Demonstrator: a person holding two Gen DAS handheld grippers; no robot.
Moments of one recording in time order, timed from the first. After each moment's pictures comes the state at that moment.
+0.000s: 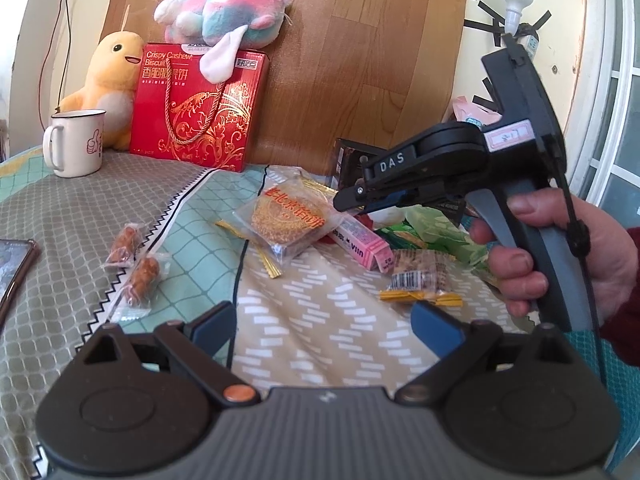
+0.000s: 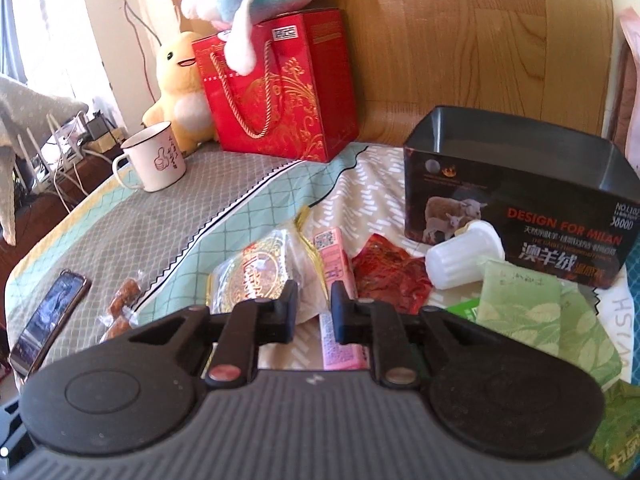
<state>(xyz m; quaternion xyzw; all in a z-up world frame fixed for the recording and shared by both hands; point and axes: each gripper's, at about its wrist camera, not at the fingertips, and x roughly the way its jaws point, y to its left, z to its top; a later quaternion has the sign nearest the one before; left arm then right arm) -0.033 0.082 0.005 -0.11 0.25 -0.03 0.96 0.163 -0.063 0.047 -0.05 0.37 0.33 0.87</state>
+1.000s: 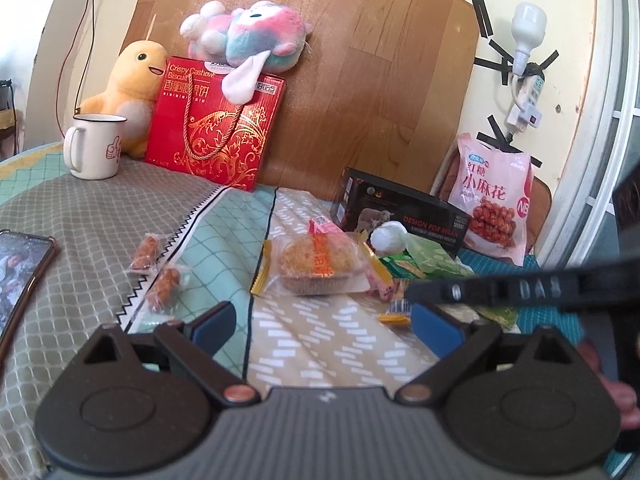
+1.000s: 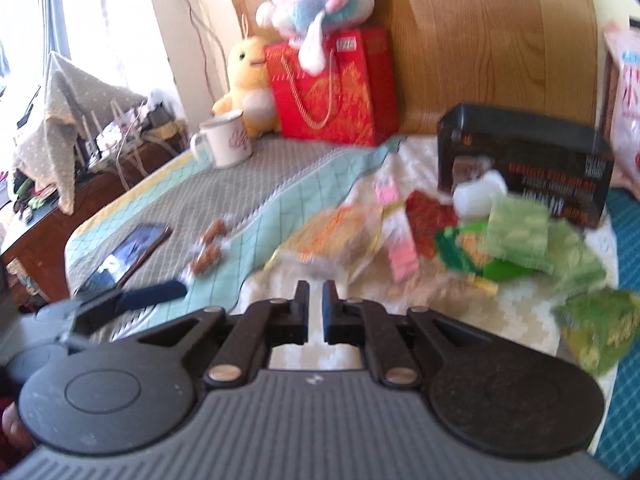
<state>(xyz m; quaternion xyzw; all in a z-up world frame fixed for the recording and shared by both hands) -0.050 0.095 0.015 -0.15 0.21 -0.03 0.97 0.062 -0.100 0.058 -0.04 0.35 0.38 0.85</state>
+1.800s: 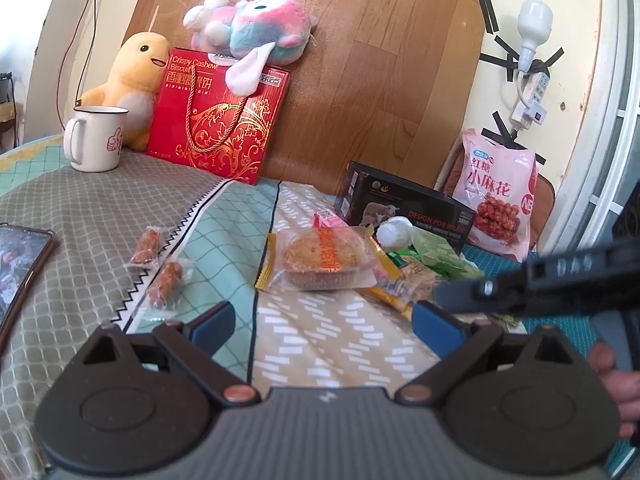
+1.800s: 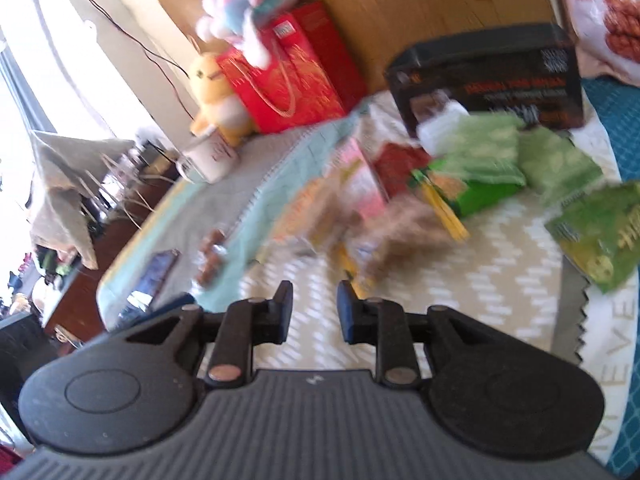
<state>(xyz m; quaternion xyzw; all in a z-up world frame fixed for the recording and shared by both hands) -0.045 0.100 0.012 -0.15 0.22 -0.03 0.96 0.088 -0.130 0.053 0.10 0.41 0.36 0.83</state>
